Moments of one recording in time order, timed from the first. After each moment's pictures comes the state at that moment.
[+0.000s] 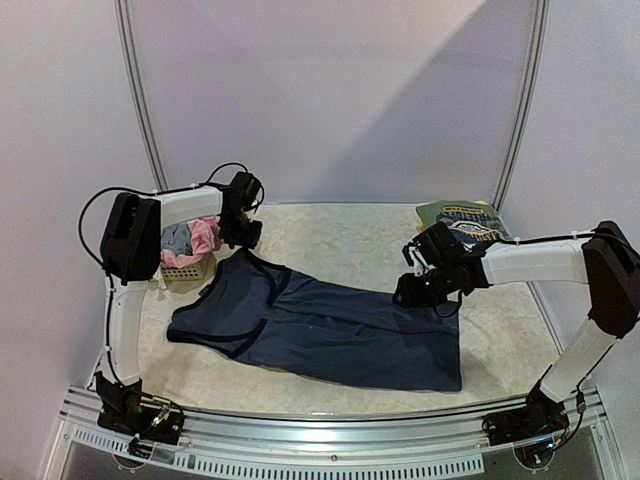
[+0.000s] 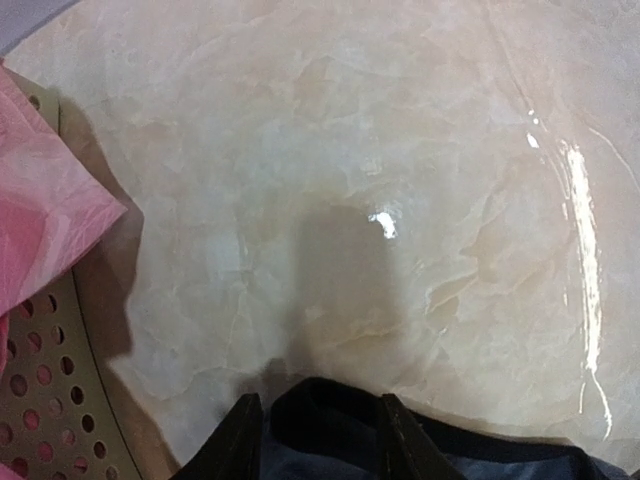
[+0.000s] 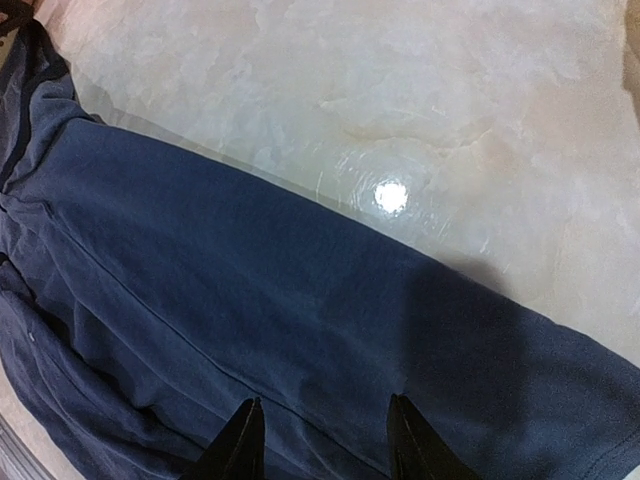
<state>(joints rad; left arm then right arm) -0.37 2.28 1.84 -0.69 -0.23 -0.16 0.65 1.63 0.94 -0.30 -0.05 0.52</state>
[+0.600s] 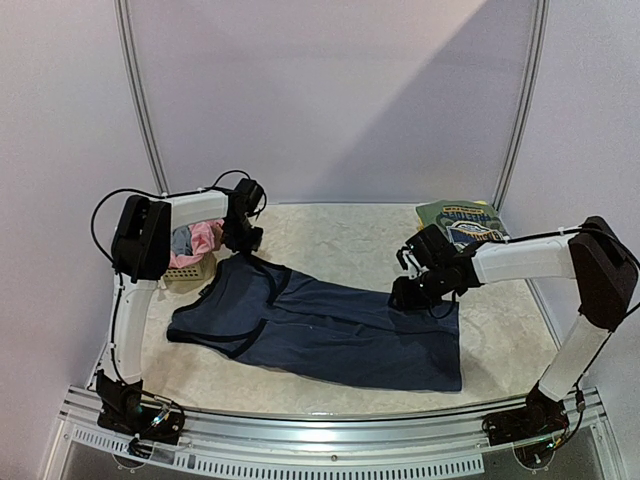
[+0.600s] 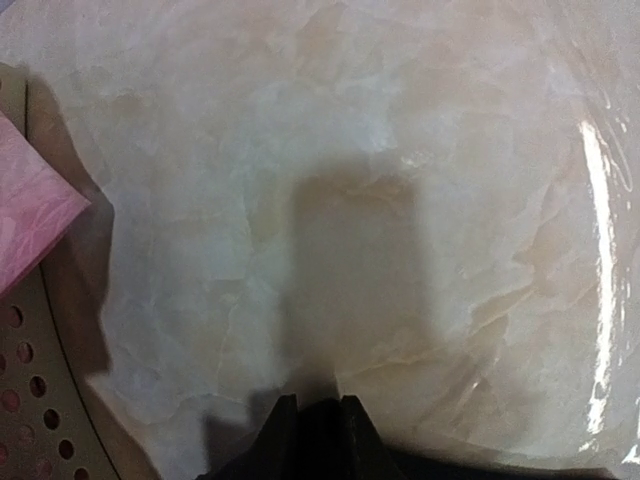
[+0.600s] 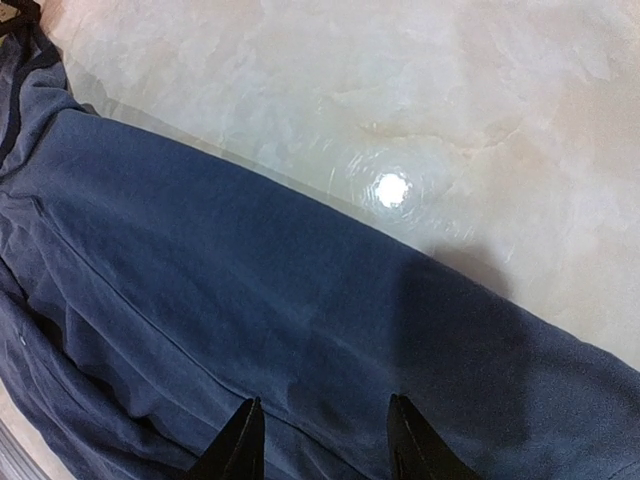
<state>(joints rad) -0.36 2.38 1.92 -0.74 -0.24 -0.16 0.66 1.70 0.97 -0.31 -0.06 0.51</state>
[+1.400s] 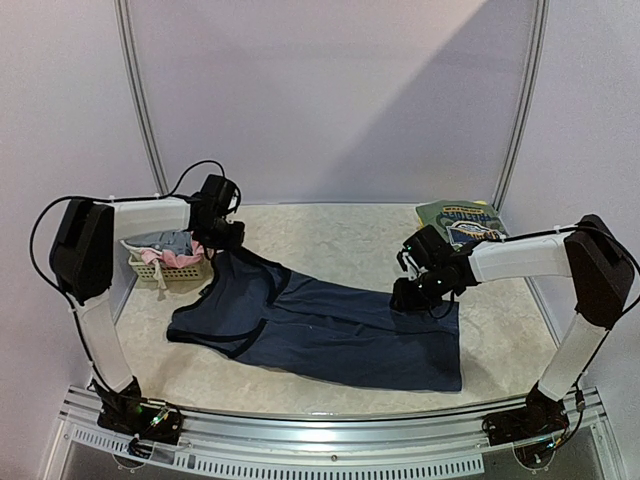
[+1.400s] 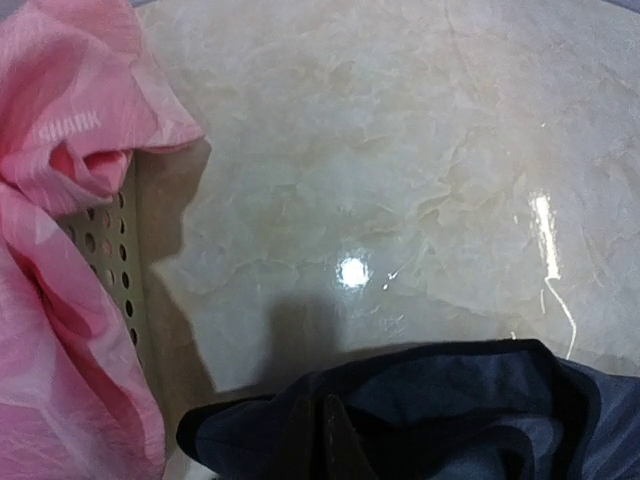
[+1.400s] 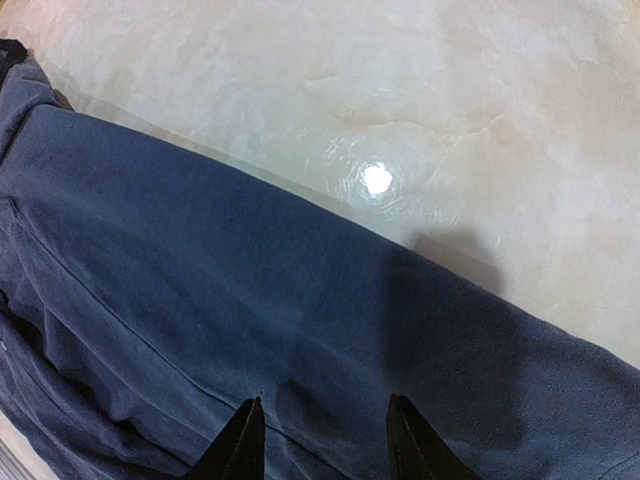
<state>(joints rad) -0.36 1.91 1.37 -0.42 -0.20 -0.21 0.66 1.72 1.00 -0.34 -0.03 0.52</state>
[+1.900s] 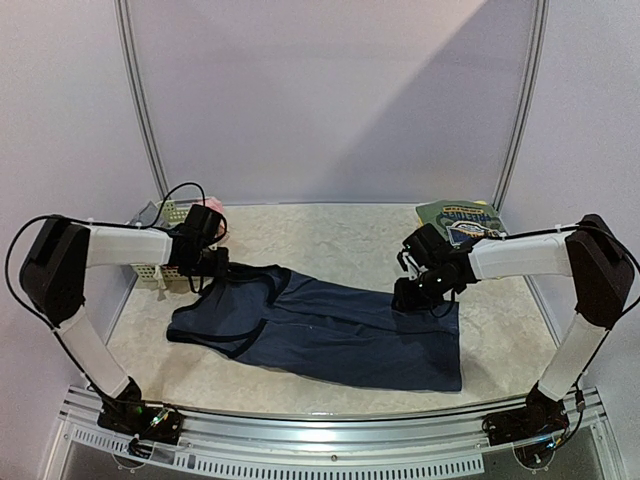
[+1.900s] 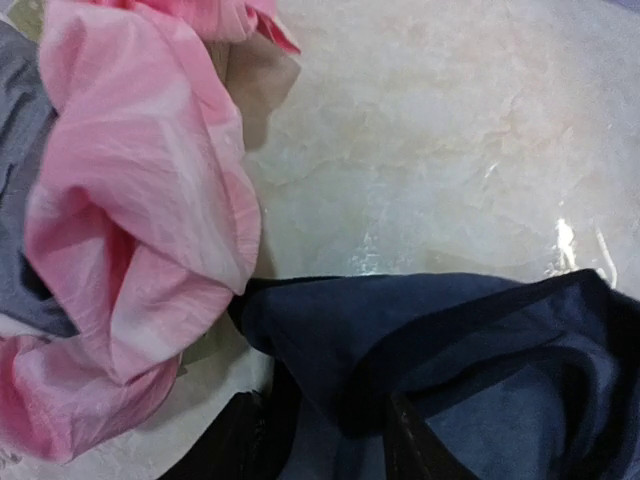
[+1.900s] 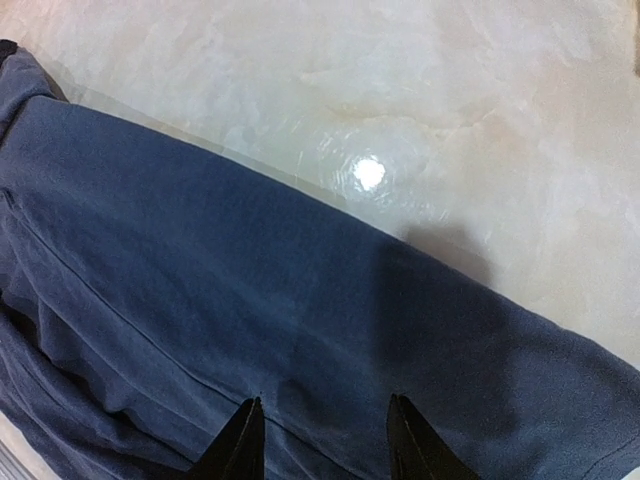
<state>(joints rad) -0.39 1.69 0.98 -0.23 -0.32 -0.31 0.66 1.72 1.02 -0.40 -0.01 0.50</state>
